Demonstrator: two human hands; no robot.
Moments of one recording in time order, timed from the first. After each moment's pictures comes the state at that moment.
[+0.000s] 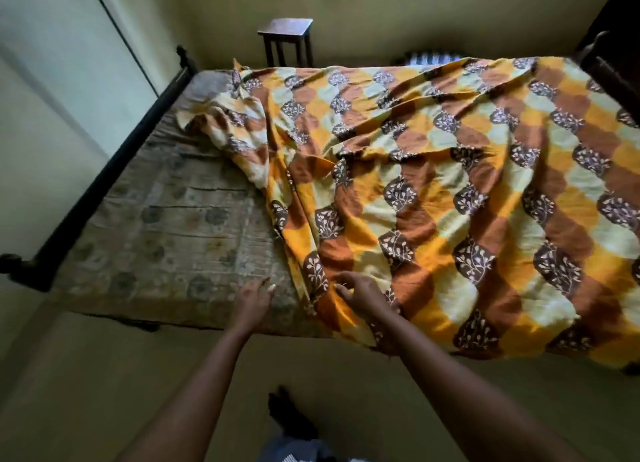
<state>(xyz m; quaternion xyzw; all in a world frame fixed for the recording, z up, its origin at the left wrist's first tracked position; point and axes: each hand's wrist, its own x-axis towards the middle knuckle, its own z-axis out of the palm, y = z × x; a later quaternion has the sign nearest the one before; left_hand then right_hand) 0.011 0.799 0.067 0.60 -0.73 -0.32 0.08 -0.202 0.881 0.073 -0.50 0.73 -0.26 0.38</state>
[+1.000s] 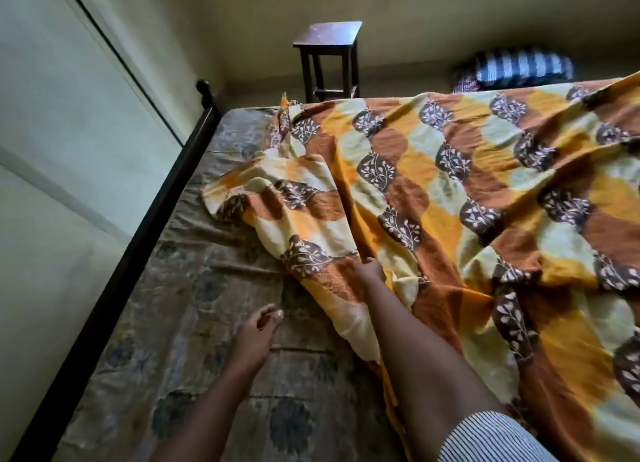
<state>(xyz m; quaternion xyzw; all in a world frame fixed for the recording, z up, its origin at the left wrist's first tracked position) 0.045 0.268 0.021 0.67 -0.51 -0.51 0.18 -0.173 0.229 -0.047 -0.08 0.78 -0.40 0.48</state>
